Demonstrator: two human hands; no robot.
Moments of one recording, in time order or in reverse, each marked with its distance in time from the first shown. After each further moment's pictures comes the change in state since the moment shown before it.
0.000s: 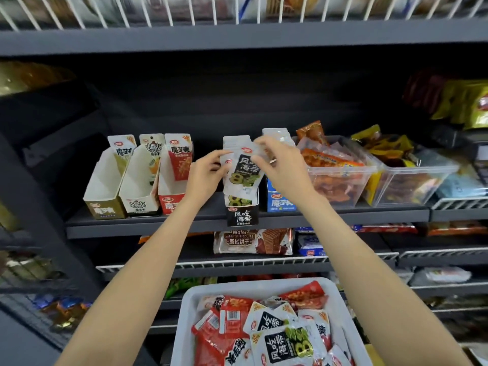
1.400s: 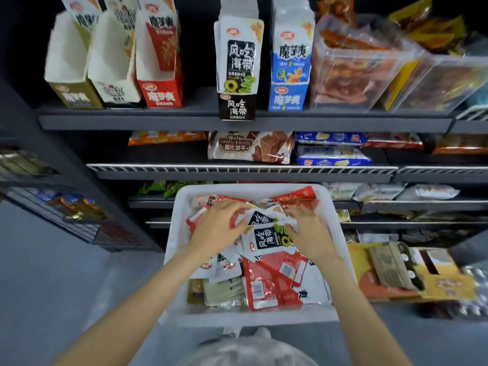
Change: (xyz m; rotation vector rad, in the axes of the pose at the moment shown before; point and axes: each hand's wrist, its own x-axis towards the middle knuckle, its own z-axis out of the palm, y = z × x) left_hand -0.267 -0.013 0.060 0.227 -0.478 -0.181; right_hand -0.287 0.053 0.042 -0.246 -0.662 0.587
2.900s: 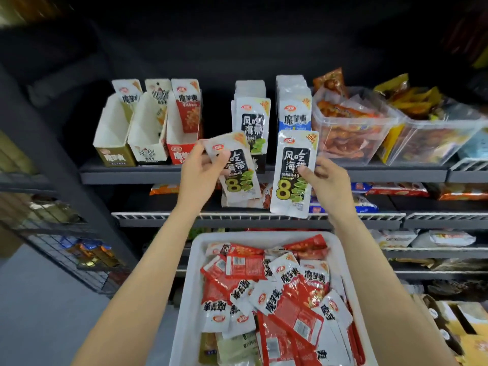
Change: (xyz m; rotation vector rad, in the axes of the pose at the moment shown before) left_hand 0.086 0.053 -0.154 -0.667 0.486 -0.079; right_hand 0.067 -0.079 -0.146 0.871 0.411 -0.128
